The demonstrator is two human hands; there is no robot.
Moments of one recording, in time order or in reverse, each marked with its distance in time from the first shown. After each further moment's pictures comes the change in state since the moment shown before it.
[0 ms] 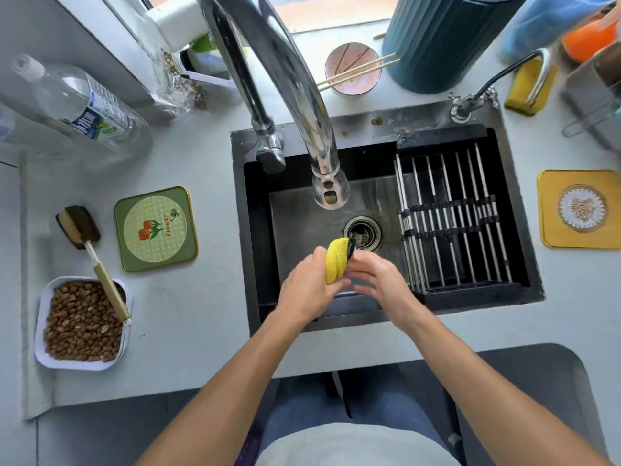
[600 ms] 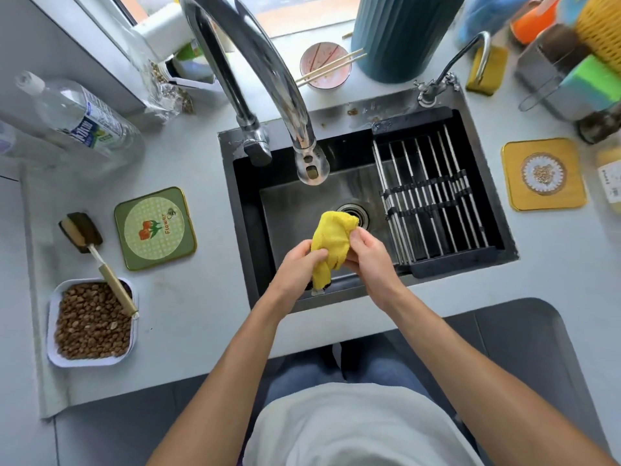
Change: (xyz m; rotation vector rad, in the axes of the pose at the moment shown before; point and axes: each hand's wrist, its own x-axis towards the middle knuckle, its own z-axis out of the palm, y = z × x) left_hand -0.042 0.015 -0.030 -0.867 -0.198 -0.232; right_hand -0.044 -0.005 0.030 0.139 0.109 -0.219
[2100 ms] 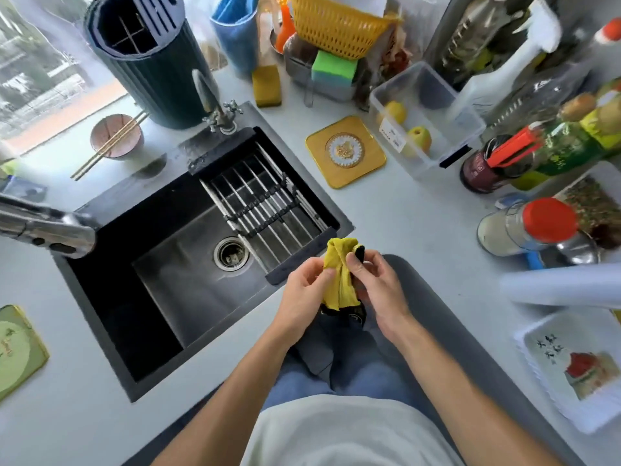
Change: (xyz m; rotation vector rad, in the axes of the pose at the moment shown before) left_hand -0.018 -0.009 0.291 0.147 -0.304 0.210; right_hand -0.122 0.042 -0.273 0.301 0.440 -0.141
